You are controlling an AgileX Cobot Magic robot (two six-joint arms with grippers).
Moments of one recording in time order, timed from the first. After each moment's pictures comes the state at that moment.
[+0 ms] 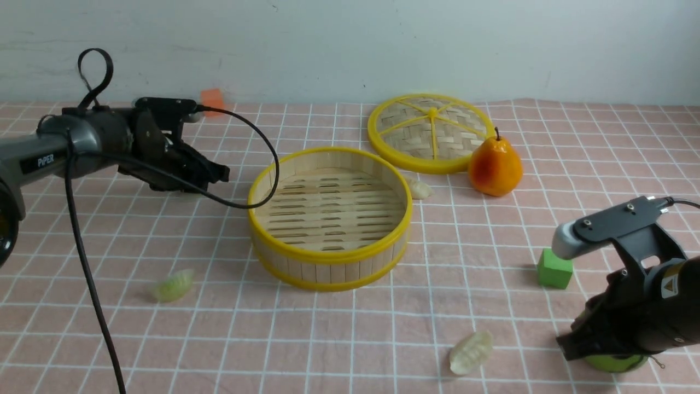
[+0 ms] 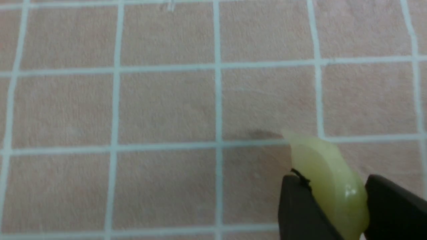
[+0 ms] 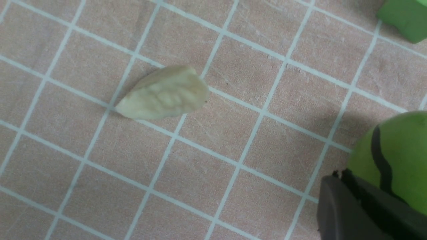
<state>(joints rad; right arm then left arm) 0.30 1.32 -0.73 0.11 0.54 -0.09 -0.06 2.24 -1.74 -0.10 0.44 0.06</state>
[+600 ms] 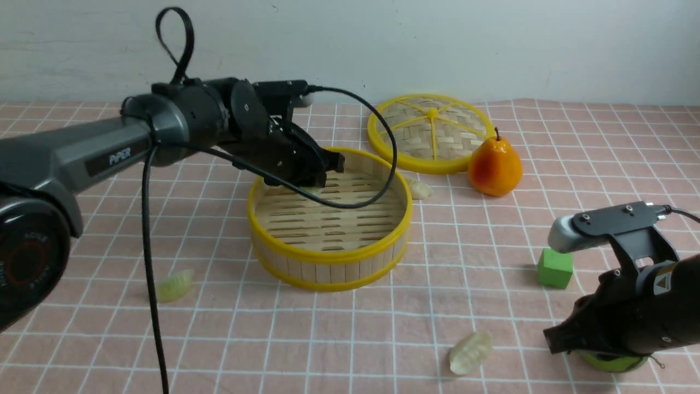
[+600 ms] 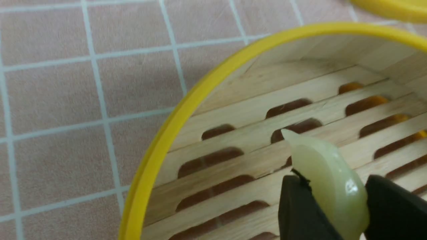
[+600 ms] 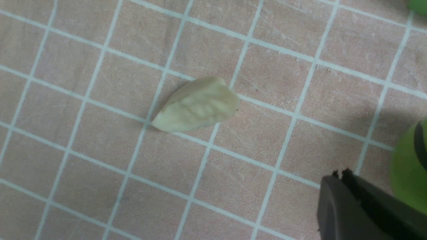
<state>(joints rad) 0.30 1.33 -0.73 0.24 0.54 -0.09 -0.33 2.19 -1.77 -0.29 0.51 0.07</state>
